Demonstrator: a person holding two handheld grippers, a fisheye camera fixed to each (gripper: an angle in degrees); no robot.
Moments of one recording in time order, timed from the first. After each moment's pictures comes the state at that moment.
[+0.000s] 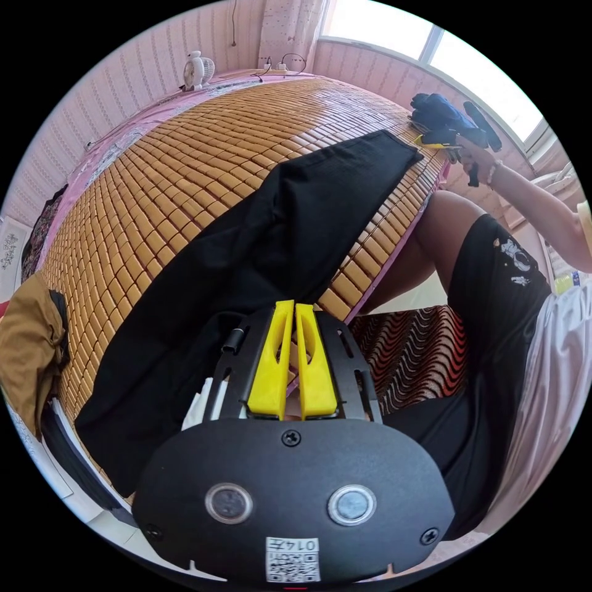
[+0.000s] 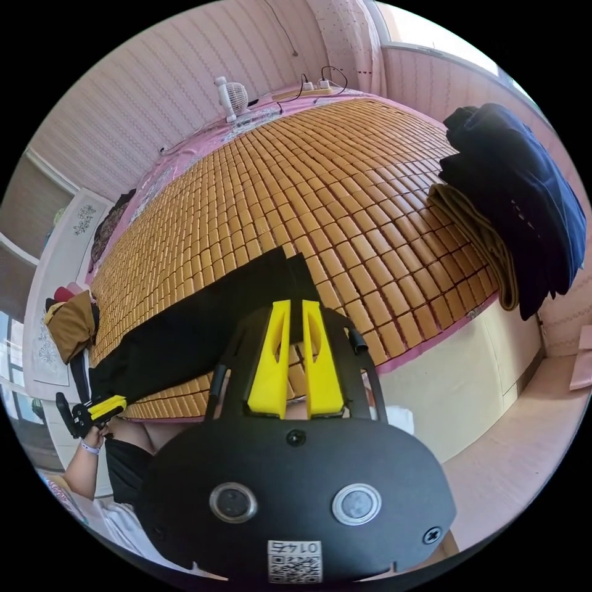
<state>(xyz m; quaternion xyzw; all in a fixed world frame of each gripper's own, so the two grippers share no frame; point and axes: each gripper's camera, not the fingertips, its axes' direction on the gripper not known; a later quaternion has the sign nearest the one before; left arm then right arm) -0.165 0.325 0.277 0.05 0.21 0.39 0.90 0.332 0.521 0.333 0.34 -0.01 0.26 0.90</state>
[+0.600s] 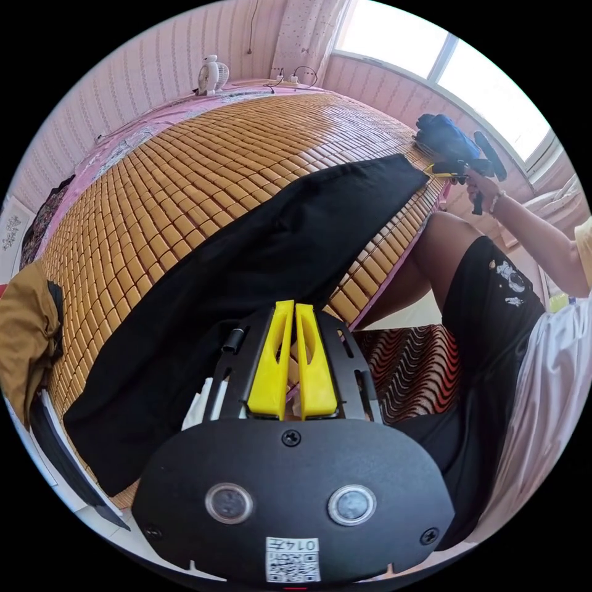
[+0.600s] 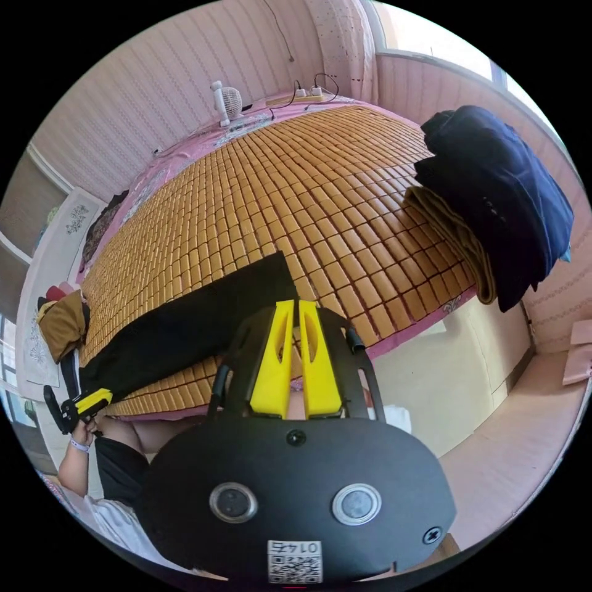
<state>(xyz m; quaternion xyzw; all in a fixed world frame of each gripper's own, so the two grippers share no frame) -0.206 0.327 0.279 0.06 0.23 0.36 0.90 0.328 0.506 0.374 0.33 0.01 0.28 0.90</state>
